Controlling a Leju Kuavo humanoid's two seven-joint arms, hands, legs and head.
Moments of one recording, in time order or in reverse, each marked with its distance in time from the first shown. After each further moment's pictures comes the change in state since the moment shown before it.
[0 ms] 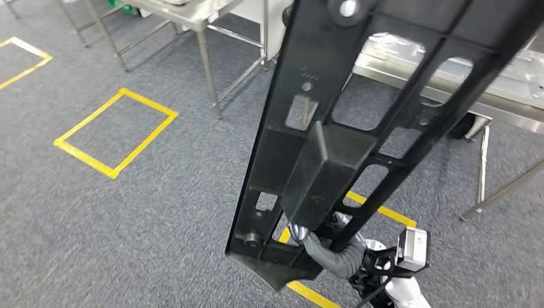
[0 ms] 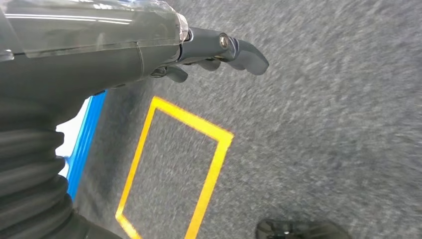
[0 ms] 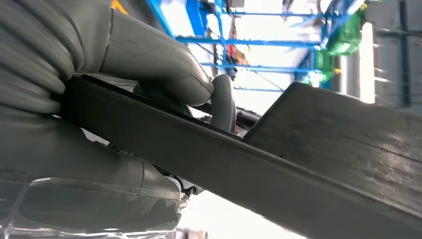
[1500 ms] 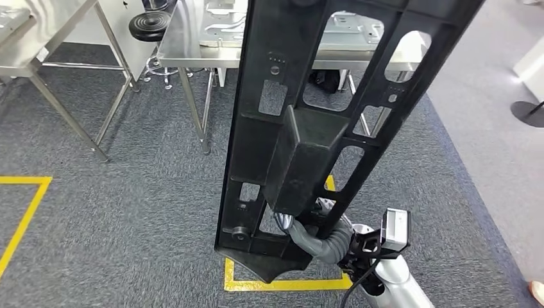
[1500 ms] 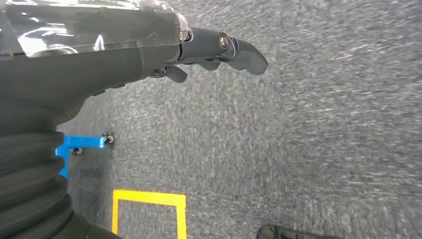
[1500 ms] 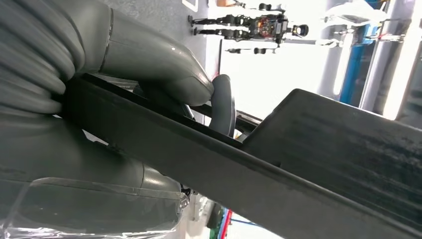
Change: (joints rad) left arm 0.002 0.010 0.007 0.000 0.022 0.015 -0.028; right arm -0.108 0.011 0.041 0.066 -0.021 0.030 0.038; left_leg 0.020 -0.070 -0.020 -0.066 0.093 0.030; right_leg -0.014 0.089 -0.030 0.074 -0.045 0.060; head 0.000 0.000
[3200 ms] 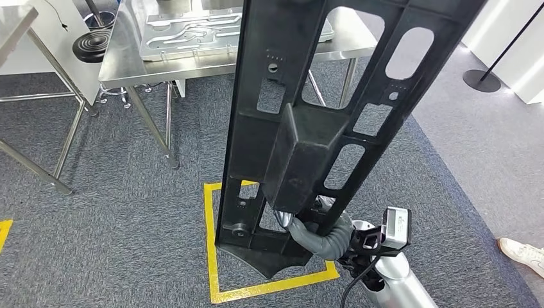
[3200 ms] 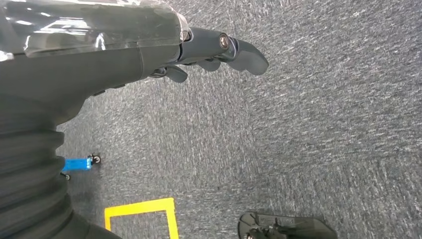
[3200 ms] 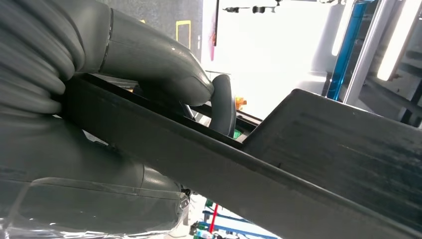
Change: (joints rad) left arm -0.001 -0.006 0.003 0.000 0.015 -0.016 -0.033; right arm -0.019 0.000 0.003 0.008 0.020 0.003 -0.012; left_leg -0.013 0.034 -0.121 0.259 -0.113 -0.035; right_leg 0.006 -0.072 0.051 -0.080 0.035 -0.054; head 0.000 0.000
